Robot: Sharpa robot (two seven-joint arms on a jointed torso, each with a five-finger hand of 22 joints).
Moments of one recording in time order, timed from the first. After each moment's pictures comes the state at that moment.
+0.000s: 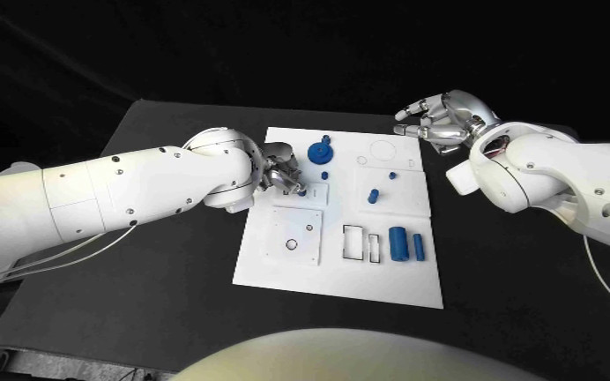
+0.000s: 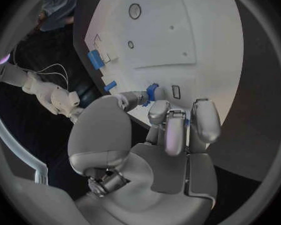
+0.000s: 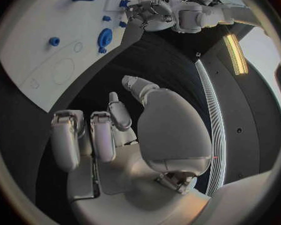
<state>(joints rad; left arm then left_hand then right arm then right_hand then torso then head) 1.21 -0.76 -0.07 1.54 -1.13 0.00 -0.48 1.11 -0.20 0.78 0.16 0.29 0.85 0.08 0.79 0.66 1.29 -0.01 1.26 1.02 1.46 -0.06 1.51 1.31 0.10 1.33 0.04 1.41 1.16 1.32 -0.88 -0.15 1.56 -0.64 -0.48 -0.02 1.25 -0.20 0.47 0.07 0.32 0.82 0.18 0.23 0.47 1.27 0.09 1.29 1.21 1.47 0.01 1.50 1.31 0.01 1.46 0.11 1.50 1.31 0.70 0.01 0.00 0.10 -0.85</state>
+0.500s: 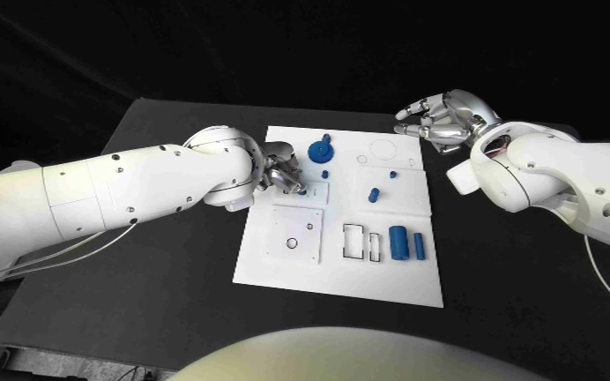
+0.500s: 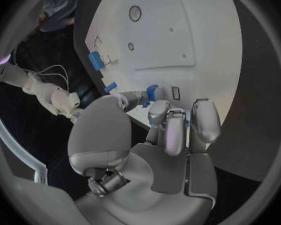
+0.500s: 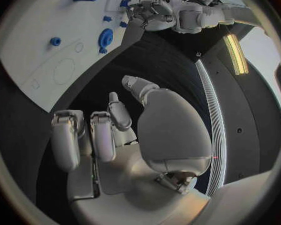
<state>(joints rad) 1.21 -0.76 -0.07 1.54 -1.13 0.02 -0.48 1.11 -0.20 0.78 0.16 0.29 0.85 0.07 0.79 0.66 1.29 -0.01 1.26 1.02 1.46 -0.06 1.51 1.31 0.10 1.33 0.04 1.41 1.16 1.32 -0.88 -0.15 1.56 -0.64 -0.48 -0.02 1.25 -0.20 0.47 0.07 0.32 0.82 0.18 0.23 0.47 1.27 0.09 1.29 1.21 1.47 0.01 1.50 1.31 0.01 1.46 0.11 1.50 1.31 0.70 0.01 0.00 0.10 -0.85</state>
